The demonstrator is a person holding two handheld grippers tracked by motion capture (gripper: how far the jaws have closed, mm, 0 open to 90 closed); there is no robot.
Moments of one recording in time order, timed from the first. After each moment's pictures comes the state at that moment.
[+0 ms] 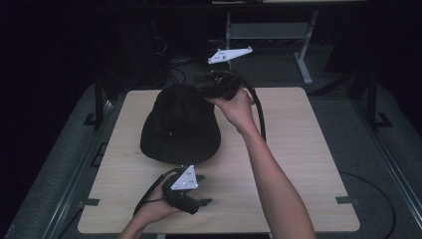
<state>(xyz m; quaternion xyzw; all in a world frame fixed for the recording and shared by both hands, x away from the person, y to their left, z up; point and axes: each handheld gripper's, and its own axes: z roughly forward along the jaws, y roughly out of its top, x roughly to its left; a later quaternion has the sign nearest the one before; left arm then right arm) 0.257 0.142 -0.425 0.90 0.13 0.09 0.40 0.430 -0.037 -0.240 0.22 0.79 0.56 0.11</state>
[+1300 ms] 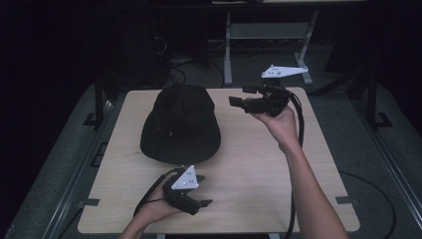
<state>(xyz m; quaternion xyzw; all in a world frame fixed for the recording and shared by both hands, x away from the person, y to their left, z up) 0.258 0.142 -0.427 0.90 0.13 0.09 0.41 0.399 -0.145 -0.269 0.31 0.76 0.56 0.12</state>
